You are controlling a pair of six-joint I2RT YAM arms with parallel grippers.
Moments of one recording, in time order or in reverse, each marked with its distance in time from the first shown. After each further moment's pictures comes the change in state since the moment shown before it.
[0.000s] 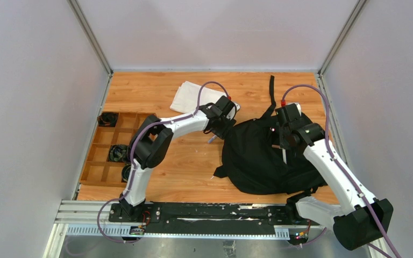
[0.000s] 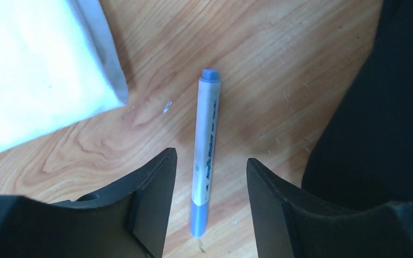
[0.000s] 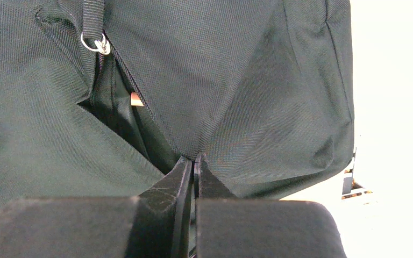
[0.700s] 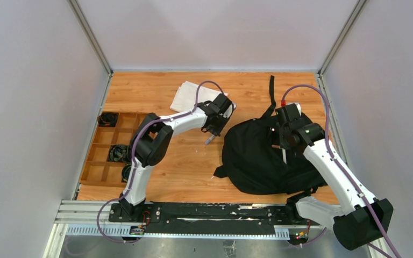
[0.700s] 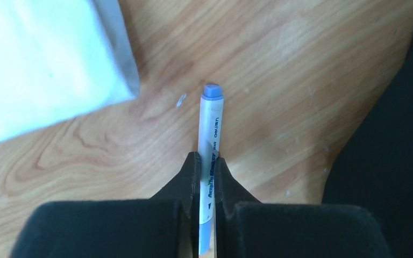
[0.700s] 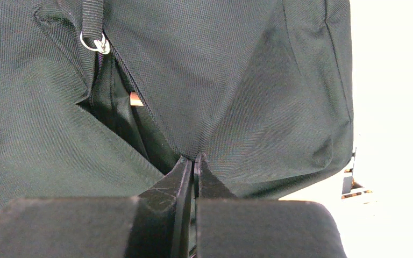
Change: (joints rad) left arm 0.039 0.060 0.053 -0.046 0.045 -0.031; right arm 0.000 0.000 0.000 -0.002 0.000 0.000
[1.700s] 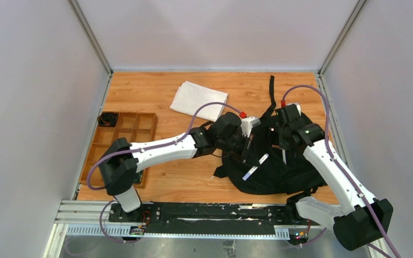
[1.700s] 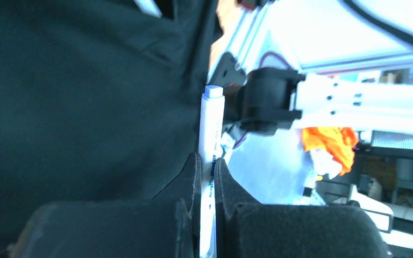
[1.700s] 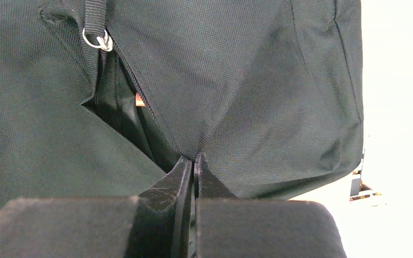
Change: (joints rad) left arm -0.306 -0.475 -0.352 0.367 0.525 -0.576; right arm 0.000 -0.003 -0.010 0.012 -0.014 0.013
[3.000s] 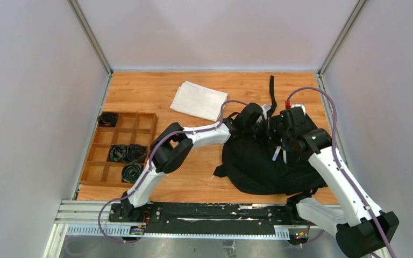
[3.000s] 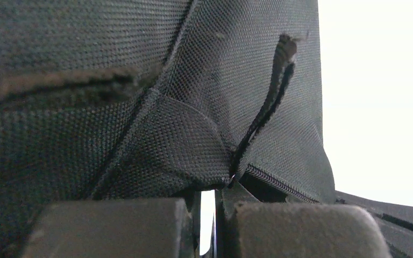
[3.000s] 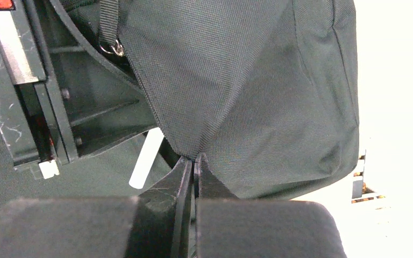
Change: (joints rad) left arm 0.070 0.608 0.483 0.222 0.000 -0.418; right arm 0.000 -0.081 0.000 -0.021 -0.013 0.000
